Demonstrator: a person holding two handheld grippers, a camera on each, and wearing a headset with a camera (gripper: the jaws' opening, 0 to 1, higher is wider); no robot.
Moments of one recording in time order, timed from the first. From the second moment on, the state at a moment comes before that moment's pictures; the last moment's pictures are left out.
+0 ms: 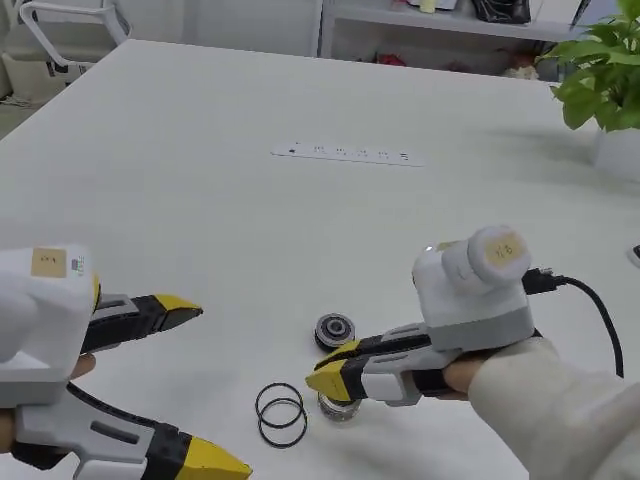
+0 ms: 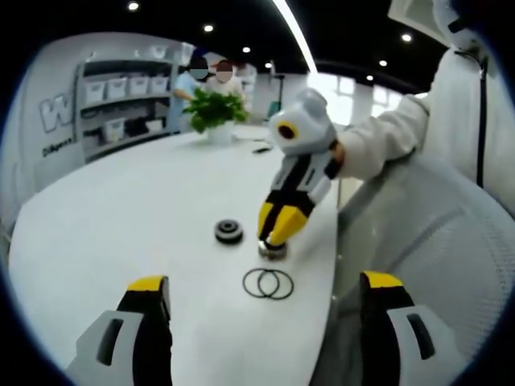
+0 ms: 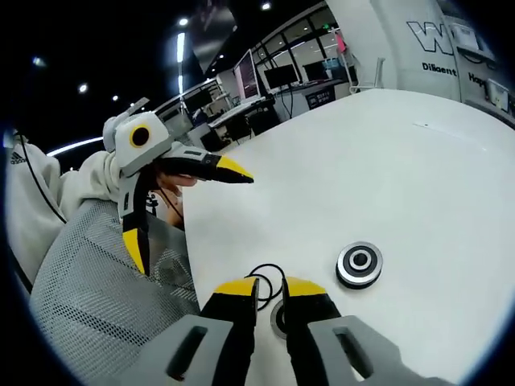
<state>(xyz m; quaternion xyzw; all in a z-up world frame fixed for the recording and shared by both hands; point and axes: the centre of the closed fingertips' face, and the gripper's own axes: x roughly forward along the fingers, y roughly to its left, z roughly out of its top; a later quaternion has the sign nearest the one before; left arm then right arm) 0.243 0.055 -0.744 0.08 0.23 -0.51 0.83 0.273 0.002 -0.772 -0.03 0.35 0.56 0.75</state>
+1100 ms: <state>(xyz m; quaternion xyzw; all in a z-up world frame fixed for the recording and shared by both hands) 0.269 0.054 -0.710 0.11 0.19 -0.50 0.84 0.334 -0.037 -0.715 0.00 0.23 0.50 0.84</state>
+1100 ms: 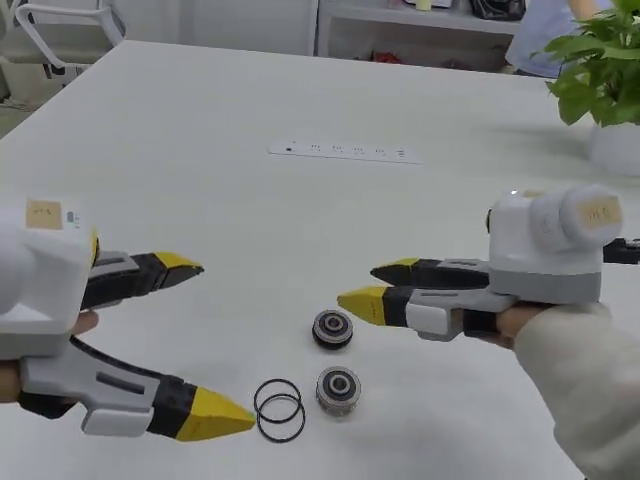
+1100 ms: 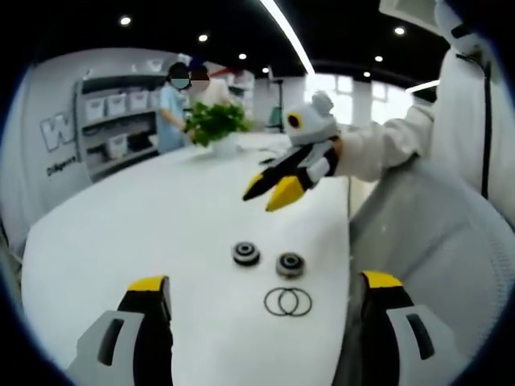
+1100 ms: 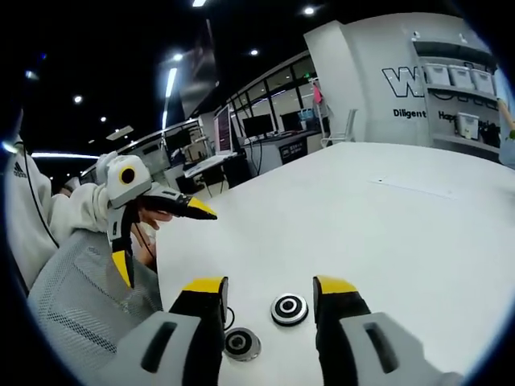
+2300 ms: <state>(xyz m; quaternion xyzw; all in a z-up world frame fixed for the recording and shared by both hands) 0.360 0.003 -0.649 0.14 0.12 -0.52 0.84 0.392 -0.067 -0.635 0.03 0.14 0.48 0.87</state>
